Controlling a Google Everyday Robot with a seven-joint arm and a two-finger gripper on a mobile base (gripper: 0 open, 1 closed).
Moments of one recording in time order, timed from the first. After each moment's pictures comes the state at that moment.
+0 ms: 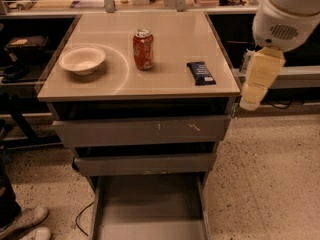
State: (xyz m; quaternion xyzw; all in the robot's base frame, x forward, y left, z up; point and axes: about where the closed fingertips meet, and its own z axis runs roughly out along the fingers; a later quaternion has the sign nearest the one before) arm 0.492 -0.197 0.968 -0.55 0.83 -0.08 0.10
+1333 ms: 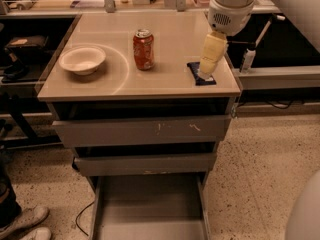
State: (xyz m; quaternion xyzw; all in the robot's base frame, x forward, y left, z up) arm 0.619 -0.166 0.933 -0.46 0.88 -0.09 0.09
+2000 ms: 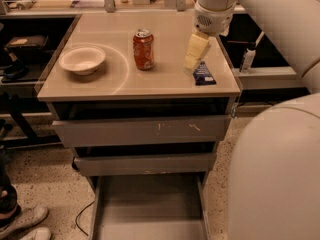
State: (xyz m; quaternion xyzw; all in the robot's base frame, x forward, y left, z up) arm 0.665 -0.147 0.902 -0.43 0.90 -0.06 0.07
